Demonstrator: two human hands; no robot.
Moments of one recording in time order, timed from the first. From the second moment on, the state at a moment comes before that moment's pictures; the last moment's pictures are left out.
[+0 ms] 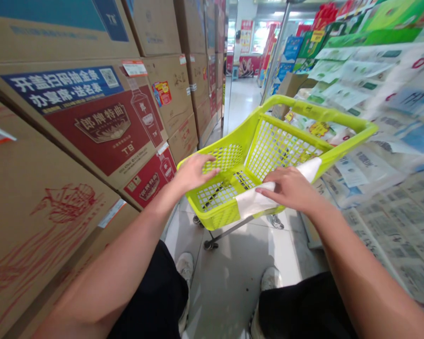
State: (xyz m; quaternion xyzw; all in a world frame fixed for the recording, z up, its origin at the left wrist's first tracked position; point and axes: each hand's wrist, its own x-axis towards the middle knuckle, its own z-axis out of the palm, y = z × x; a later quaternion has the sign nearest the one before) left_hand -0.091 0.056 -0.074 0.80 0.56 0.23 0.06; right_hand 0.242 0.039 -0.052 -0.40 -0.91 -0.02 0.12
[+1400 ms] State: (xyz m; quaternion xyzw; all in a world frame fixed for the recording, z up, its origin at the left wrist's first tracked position) left_hand -0.122 0.108 -0.103 0.65 0.76 0.08 0.03; right_hand 0.132 -0.007 -0.059 -0.32 -0.95 0.01 0.02
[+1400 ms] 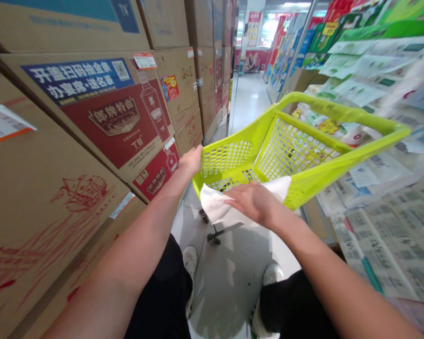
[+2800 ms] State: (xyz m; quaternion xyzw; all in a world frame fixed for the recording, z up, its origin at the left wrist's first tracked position) left_hand -0.129 0.117 -0.112 0.65 0.74 0.18 0.03; right_hand 0.100 -0.024 -0.065 -0.31 -0.95 -0.01 0.06
